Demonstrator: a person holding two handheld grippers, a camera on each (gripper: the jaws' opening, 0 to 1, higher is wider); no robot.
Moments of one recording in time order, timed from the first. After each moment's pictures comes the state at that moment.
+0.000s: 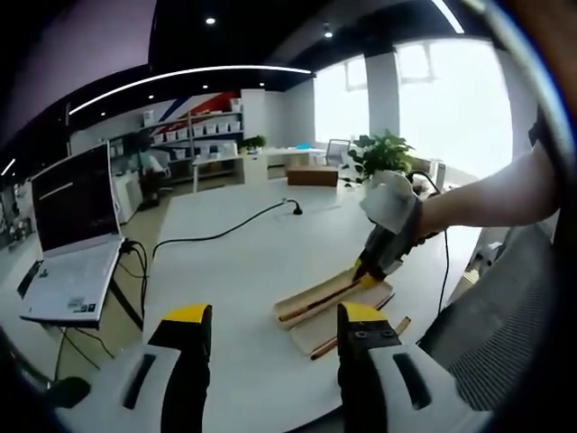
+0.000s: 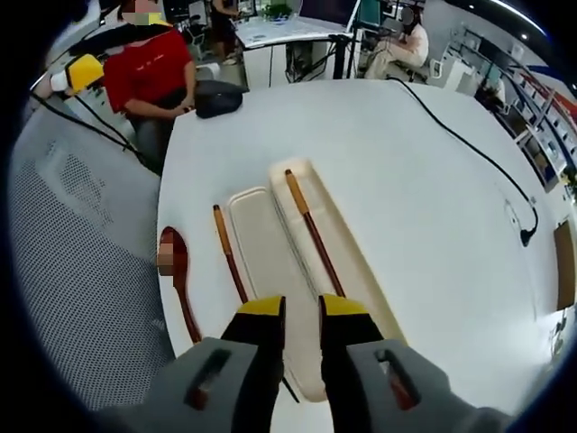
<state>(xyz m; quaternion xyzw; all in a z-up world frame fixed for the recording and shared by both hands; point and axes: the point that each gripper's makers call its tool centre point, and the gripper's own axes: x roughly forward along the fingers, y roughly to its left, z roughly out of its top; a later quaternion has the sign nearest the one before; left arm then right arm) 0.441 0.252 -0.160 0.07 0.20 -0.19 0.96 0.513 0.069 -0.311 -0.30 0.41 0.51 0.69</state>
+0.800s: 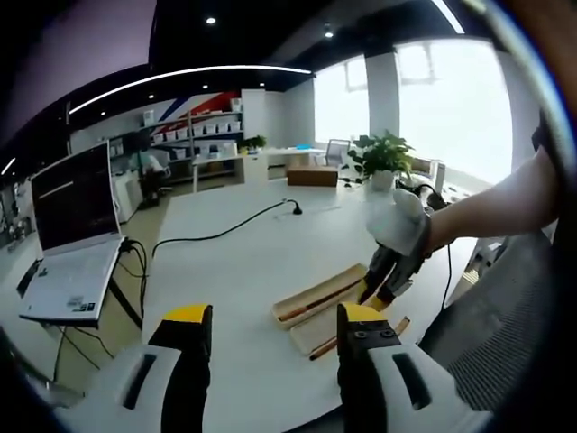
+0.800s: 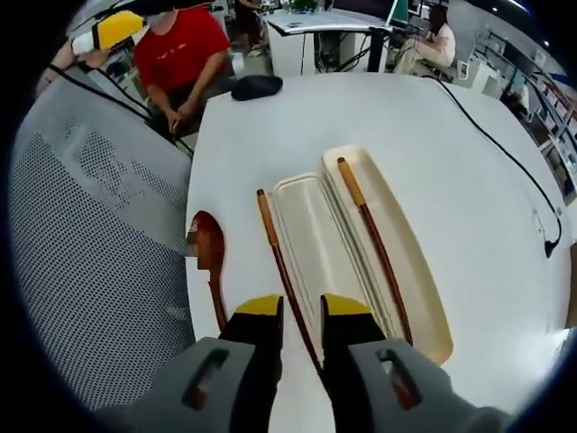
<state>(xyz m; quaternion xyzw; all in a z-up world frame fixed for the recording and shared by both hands) 0.442 0.251 -0.161 0.07 0.20 -0.19 0.96 0.469 0.085 -0.335 -0.32 0.42 0.55 0.64</state>
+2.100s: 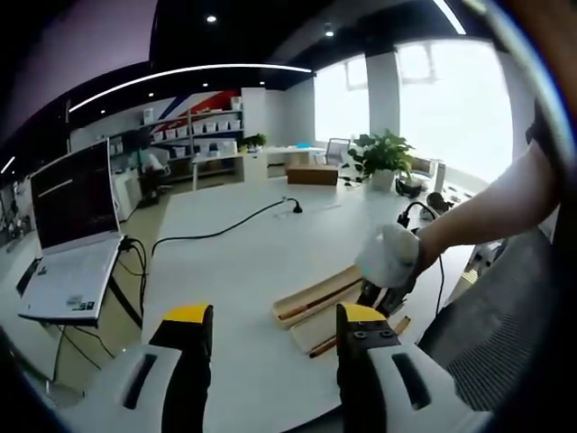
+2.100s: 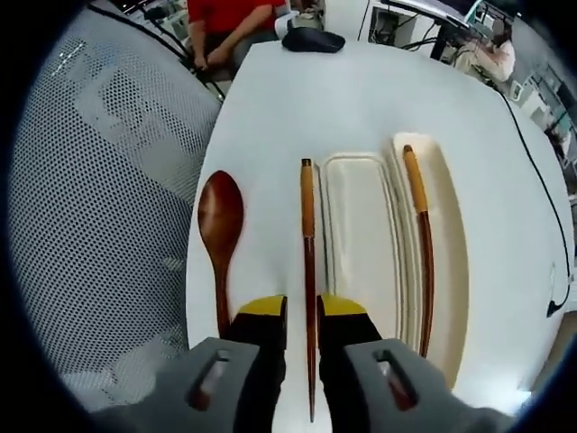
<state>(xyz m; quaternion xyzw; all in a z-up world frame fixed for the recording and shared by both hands) 0.442 0.252 -0.163 0.06 0.21 -0.19 0.96 0.453 0.094 -0.363 -0.42 0.42 0.59 0.55</state>
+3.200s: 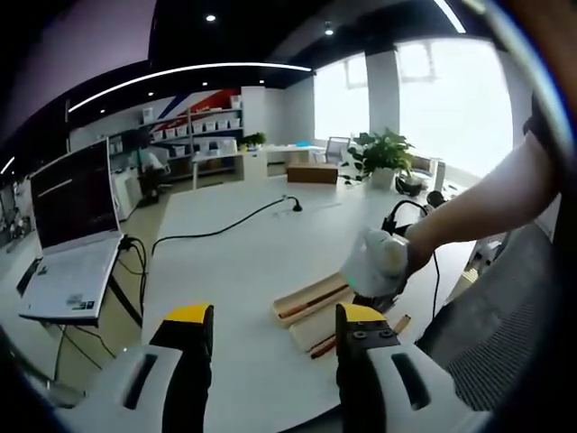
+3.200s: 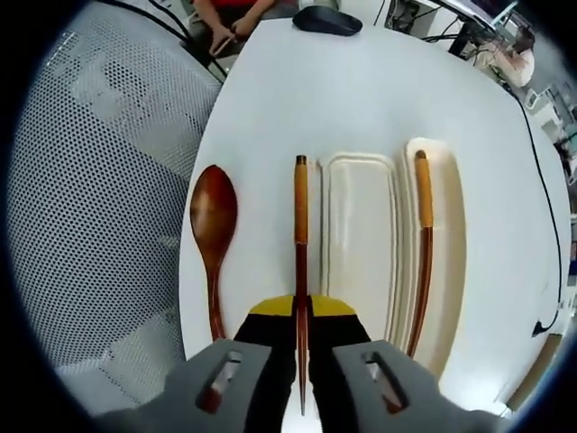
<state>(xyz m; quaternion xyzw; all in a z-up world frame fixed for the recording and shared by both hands) 0.441 0.253 -0.164 0.07 0.21 -0.19 0.96 0.456 0.099 -0.364 -0.47 0.44 0.58 0.50</state>
